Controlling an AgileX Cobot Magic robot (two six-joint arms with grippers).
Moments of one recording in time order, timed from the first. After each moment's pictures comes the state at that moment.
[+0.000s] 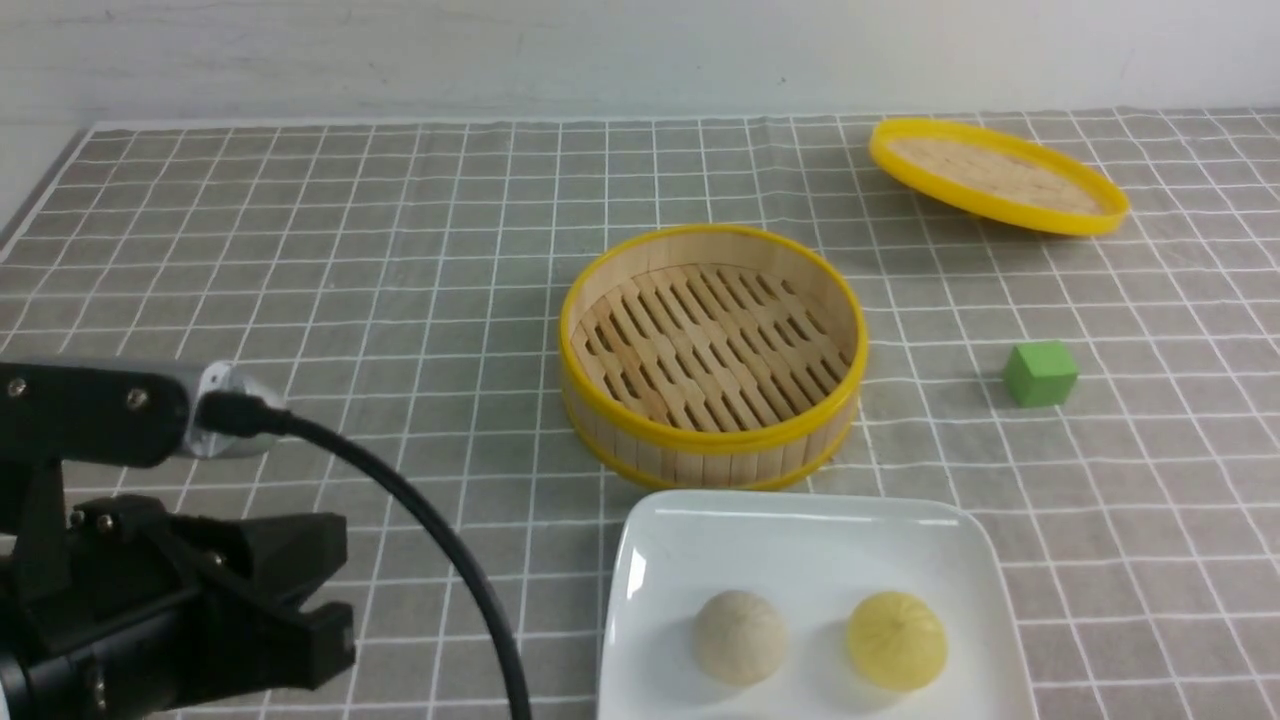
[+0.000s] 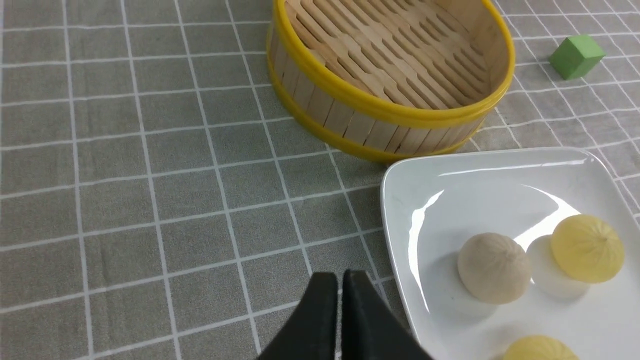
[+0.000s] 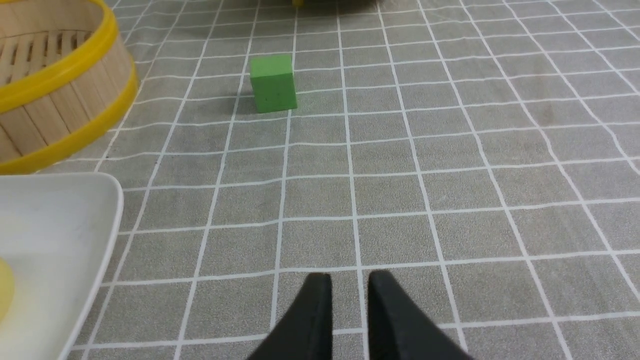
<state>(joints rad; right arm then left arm) 0.07 -0.01 0.01 -0.11 0.40 0.13 -0.68 0.68 -0.52 0.30 0.45 -0.62</state>
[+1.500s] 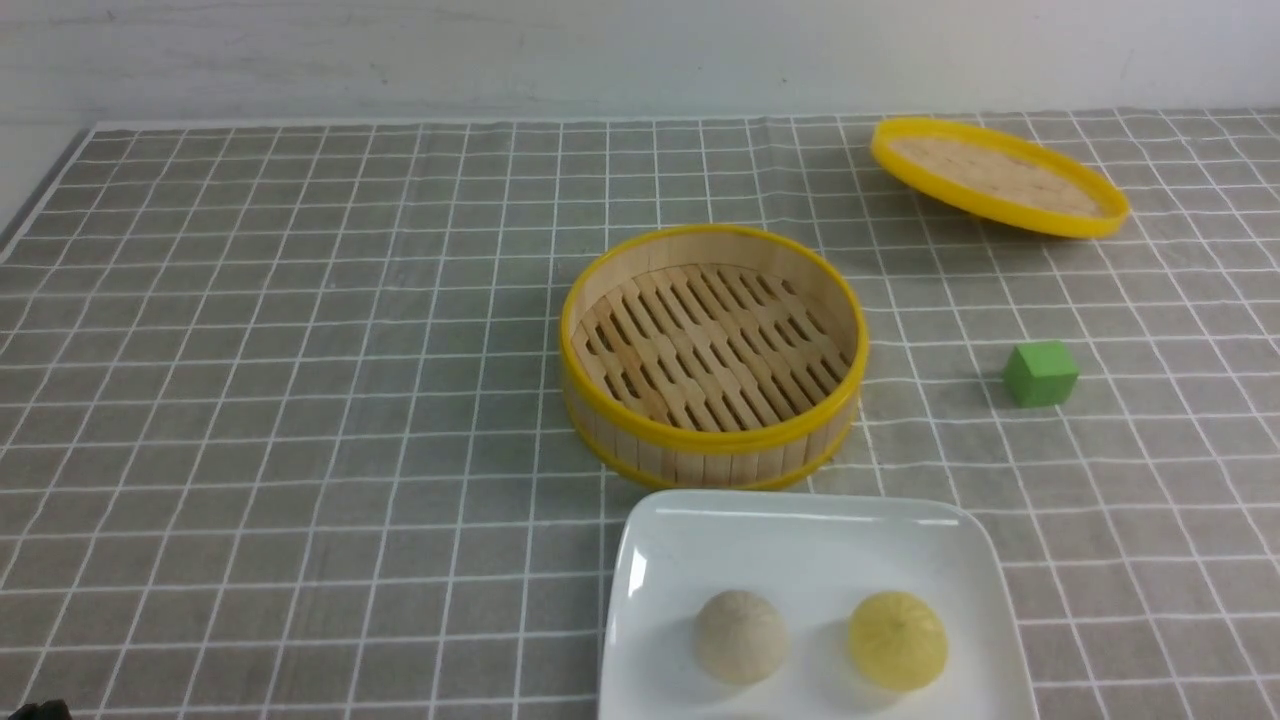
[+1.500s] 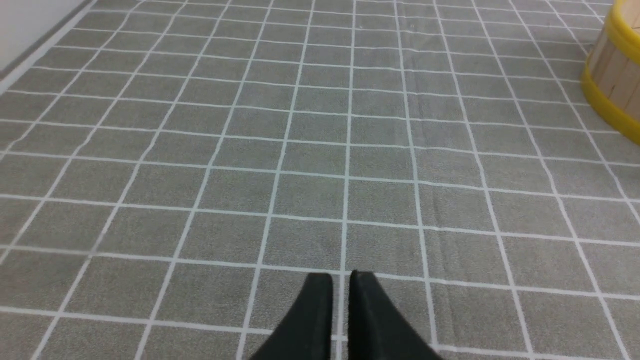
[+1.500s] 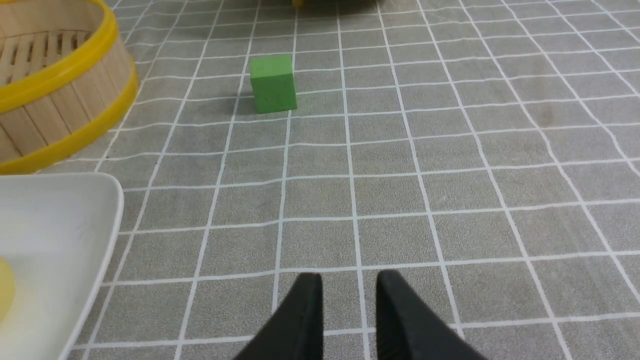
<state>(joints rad) 0.07 -0.01 0.01 -0.11 0.40 0.13 -0.02 -0.01 0.02 0.14 0.37 -0.19</state>
